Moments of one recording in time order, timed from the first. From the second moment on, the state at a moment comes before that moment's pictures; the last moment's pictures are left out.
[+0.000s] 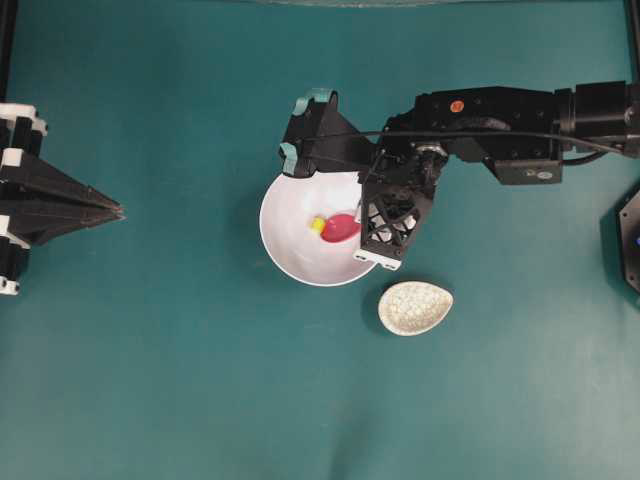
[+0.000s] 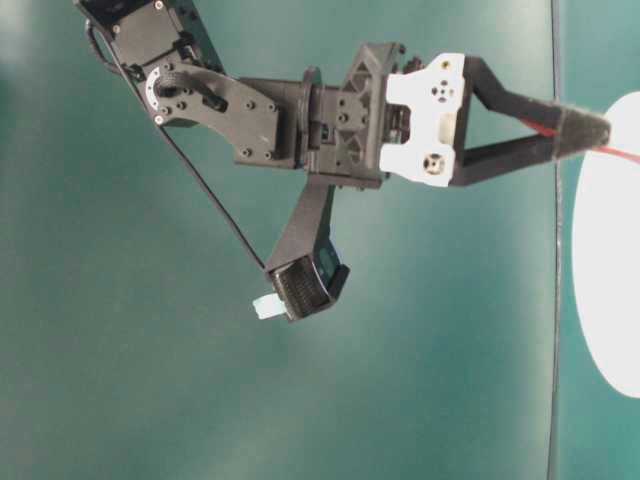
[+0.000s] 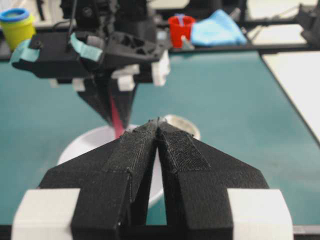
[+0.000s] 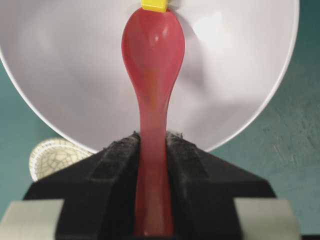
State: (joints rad) left arm -0.08 -0.97 1.17 0.02 -0.20 0.01; right arm -0.12 0.15 0.23 0.16 1.01 0.12
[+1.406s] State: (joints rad) left arm -0.08 -0.97 1.17 0.02 -0.20 0.01; right arm -0.12 0.15 0.23 0.16 0.81 0.12
